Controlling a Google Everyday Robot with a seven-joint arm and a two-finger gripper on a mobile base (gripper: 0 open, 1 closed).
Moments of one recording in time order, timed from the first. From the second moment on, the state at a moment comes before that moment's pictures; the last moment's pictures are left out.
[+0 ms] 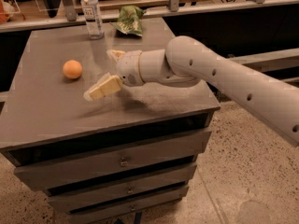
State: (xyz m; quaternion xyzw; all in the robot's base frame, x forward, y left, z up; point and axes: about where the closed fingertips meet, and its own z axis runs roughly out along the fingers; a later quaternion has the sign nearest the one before) arm 0.607 0.137 0.874 -0.52 0.60 0.35 0.50
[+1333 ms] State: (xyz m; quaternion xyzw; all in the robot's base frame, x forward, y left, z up) arm 0.652 0.209 0.862 -0.53 0.58 0.37 0.50
